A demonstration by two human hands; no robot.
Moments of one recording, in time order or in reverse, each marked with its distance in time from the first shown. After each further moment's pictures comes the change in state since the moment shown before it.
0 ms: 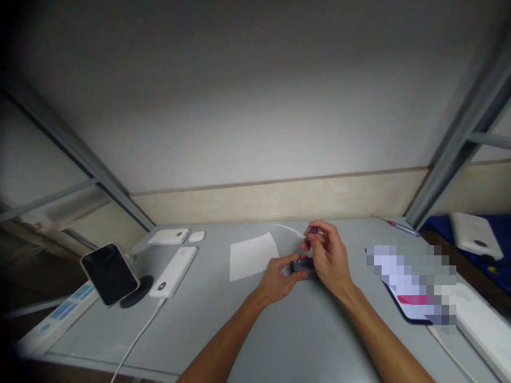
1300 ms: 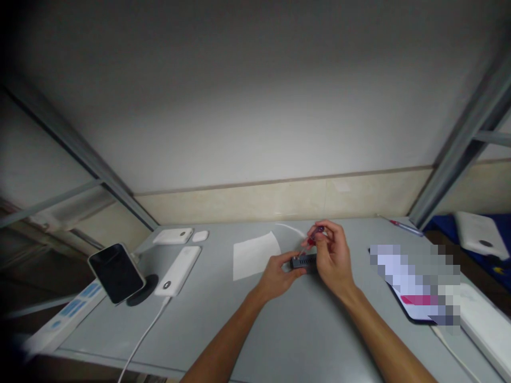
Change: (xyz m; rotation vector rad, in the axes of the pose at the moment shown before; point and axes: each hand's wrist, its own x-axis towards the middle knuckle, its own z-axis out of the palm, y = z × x) left_hand 0.003 -0.006 -0.007 0.025 0.022 -0.036; right_hand 0.003 -0.001 0.005 0.046 0.051 -0.062
